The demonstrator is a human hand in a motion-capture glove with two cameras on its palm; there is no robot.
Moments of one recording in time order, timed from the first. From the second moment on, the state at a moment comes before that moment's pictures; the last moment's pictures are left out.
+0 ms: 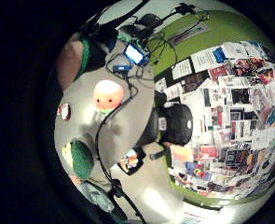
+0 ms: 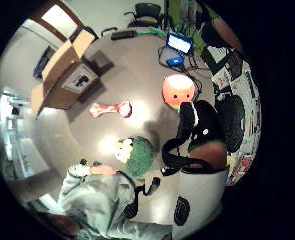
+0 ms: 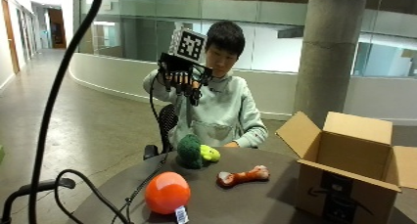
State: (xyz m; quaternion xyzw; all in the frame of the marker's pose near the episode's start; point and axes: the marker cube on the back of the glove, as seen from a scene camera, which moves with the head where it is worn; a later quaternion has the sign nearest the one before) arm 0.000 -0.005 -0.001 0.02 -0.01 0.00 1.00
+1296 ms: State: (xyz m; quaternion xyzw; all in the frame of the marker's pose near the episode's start) arm -0.004 -0.073 0.065 -0.12 -0.13 -0.02 0.98
